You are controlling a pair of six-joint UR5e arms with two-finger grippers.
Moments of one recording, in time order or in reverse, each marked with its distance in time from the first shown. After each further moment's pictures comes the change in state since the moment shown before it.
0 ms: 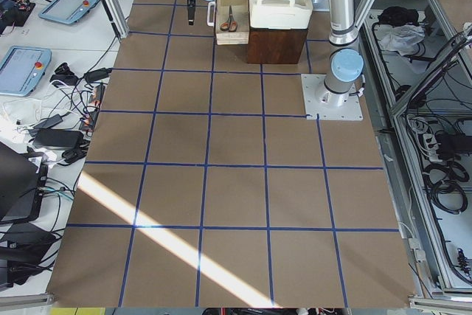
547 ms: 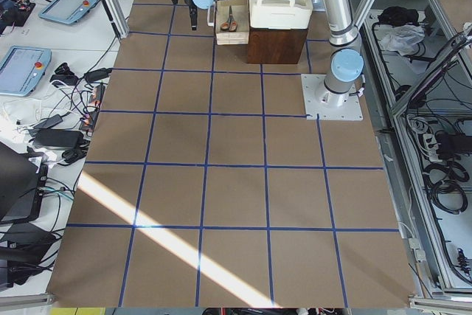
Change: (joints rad) left arm -0.046 -0.097 0.008 0.022 -0.009 -0.094; right arm -0.002 -0.004 0.008 0.000 0.035 -0.005
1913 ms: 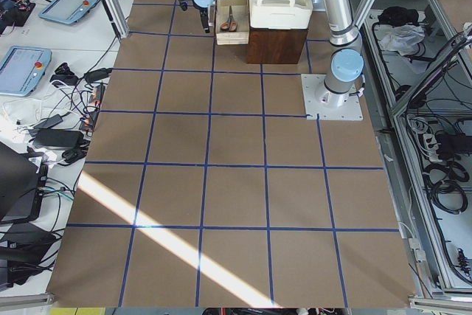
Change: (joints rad) left arm -0.012 0.011 0.003 -0.220 -0.043 -0.006; right arm 0.001 -0.004 0.002 0.002 0.001 -0.001
